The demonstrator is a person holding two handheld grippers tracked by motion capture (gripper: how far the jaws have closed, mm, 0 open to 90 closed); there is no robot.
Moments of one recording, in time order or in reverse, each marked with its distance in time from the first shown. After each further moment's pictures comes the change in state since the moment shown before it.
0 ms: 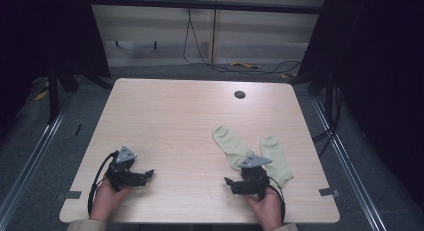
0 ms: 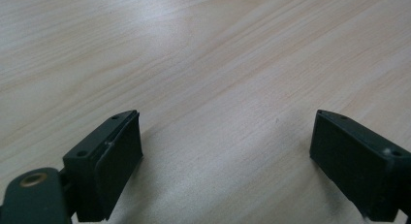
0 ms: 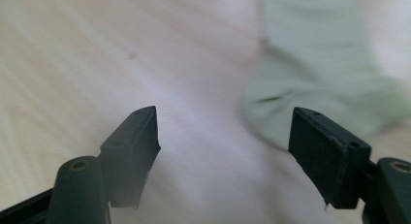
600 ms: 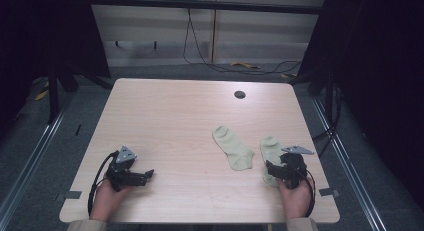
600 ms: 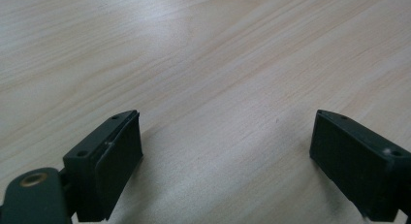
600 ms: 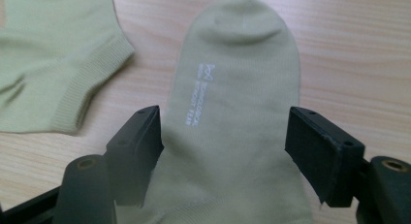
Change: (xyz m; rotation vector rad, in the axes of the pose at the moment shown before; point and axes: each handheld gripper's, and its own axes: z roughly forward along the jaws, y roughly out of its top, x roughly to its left) left arm 0.000 0.000 0.000 0.001 0.000 -0.001; right arm -0.087 -0.029 -0.028 0.058 -0.346 0.309
